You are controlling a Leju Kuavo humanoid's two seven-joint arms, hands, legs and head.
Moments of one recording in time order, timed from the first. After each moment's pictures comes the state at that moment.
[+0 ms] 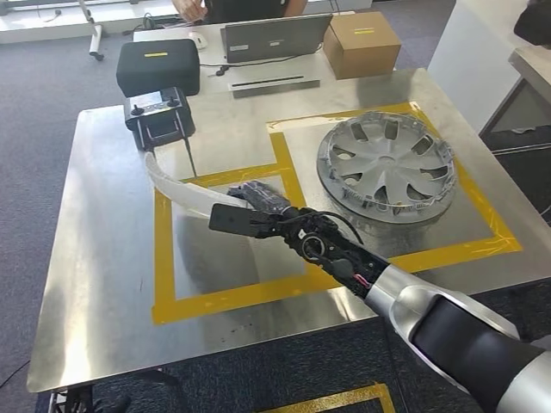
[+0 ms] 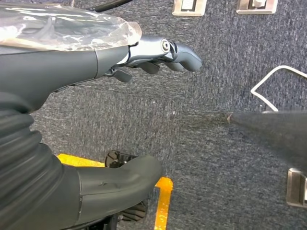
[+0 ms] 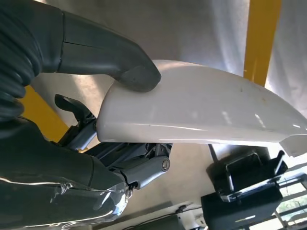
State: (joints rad) left arm -0.44 -0.02 1.53 -0.13 -1.45 0.21 -0.25; right arm -0.76 -0.12 0.89 -1.05 0.37 -0.03 -0.02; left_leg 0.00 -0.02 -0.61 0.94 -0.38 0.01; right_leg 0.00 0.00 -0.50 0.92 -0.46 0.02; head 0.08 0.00
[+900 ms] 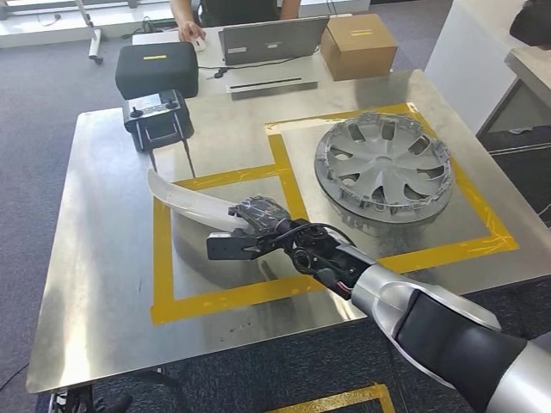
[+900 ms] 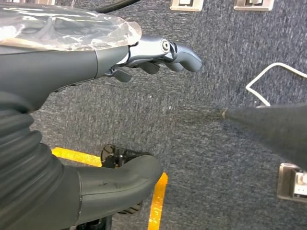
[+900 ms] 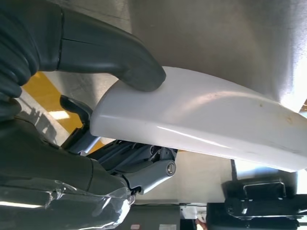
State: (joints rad) left arm -0.44 -0.01 1.53 -0.13 -1.41 0.21 -0.27; right arm -0.81 -0.06 0.99 -0.78 0.59 -0.07 -0.01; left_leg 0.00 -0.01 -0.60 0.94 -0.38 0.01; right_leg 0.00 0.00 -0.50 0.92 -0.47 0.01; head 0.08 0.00
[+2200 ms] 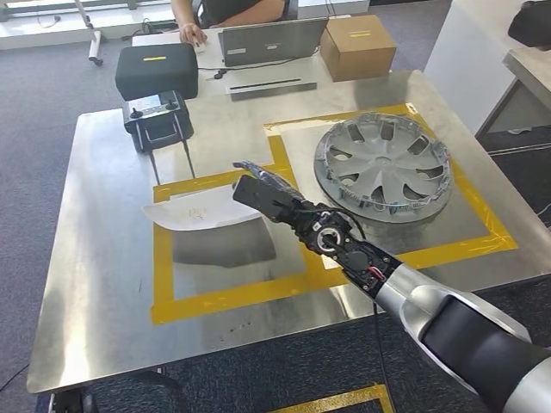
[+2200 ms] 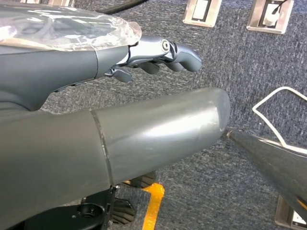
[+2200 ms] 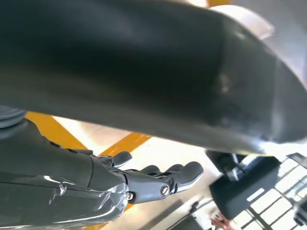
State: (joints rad) left arm -0.41 0.00 1.53 -0.13 -1.34 0.27 -0.29; right arm -0.73 -0.17 0.83 -1.11 0.09 -0.09 -0.07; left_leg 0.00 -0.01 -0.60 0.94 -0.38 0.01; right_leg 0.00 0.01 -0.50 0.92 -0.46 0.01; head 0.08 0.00
